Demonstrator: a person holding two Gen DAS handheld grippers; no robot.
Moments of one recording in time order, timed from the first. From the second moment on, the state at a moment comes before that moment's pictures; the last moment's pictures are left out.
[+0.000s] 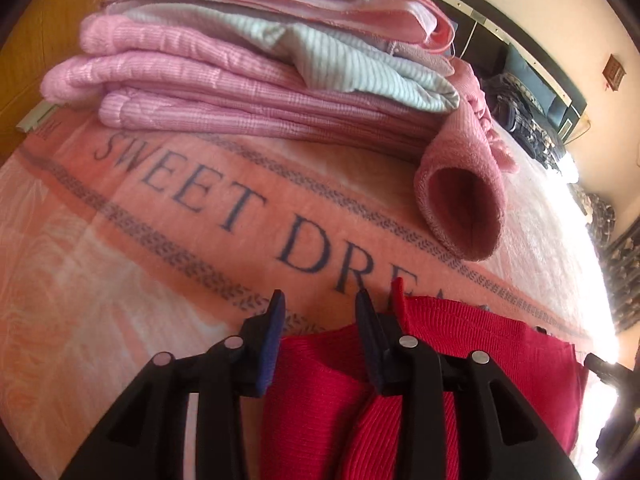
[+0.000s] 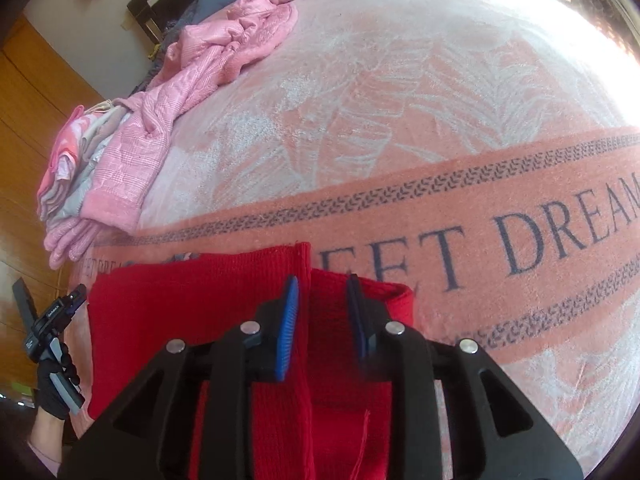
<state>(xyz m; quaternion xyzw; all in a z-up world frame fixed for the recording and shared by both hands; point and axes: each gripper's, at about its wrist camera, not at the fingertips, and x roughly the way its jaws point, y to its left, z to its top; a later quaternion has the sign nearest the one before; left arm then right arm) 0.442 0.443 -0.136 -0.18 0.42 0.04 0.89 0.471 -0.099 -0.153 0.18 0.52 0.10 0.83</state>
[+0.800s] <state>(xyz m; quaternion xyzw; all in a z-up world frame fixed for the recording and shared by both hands) 0.295 0.362 -0.165 -0.06 0.49 -0.07 0.87 0.283 -0.081 -0.168 0.12 0.58 0.17 0.79</state>
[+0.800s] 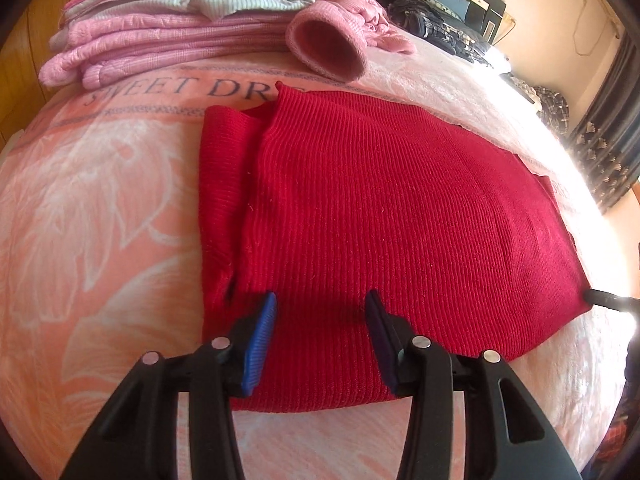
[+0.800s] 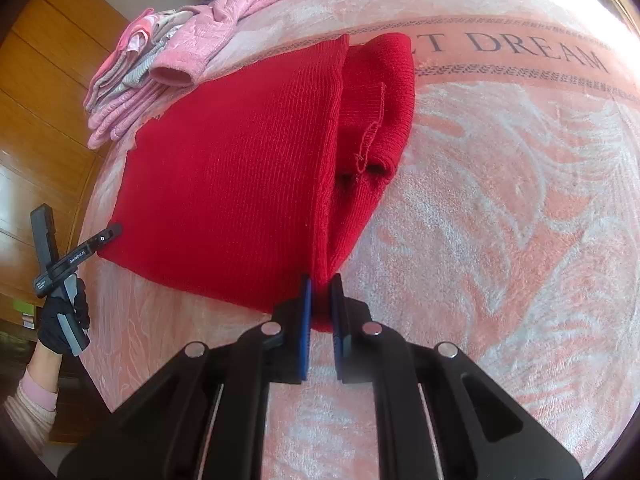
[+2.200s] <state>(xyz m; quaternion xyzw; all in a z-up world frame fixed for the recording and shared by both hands) 0.355 0.335 -0.166 -0.10 0.51 -0.09 0.85 0.358 -0.125 -0.204 0.30 0.58 0.21 0.73</state>
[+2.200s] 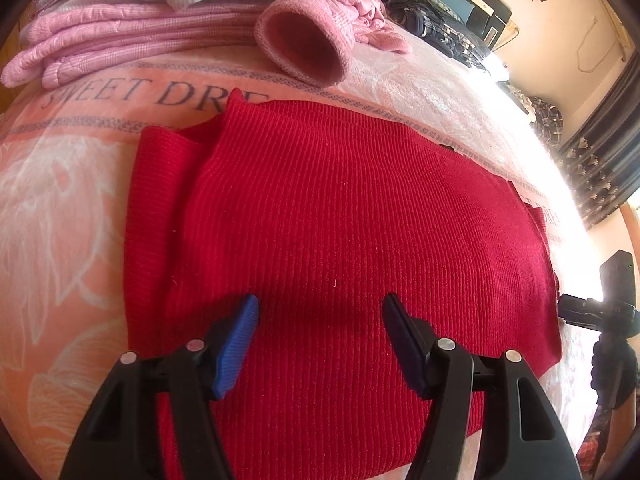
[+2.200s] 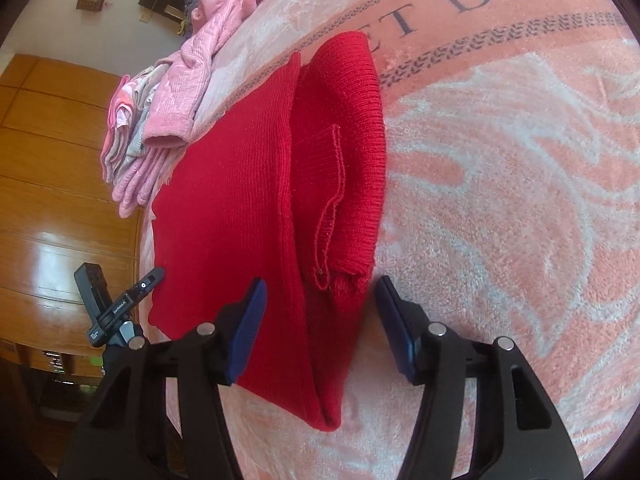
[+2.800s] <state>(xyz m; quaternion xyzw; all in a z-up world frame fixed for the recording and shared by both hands) 0.357 0.338 -0.170 -0.11 0.51 -0.11 0.85 0.363 -0.107 -0.195 0.26 0.57 0.18 0.76</state>
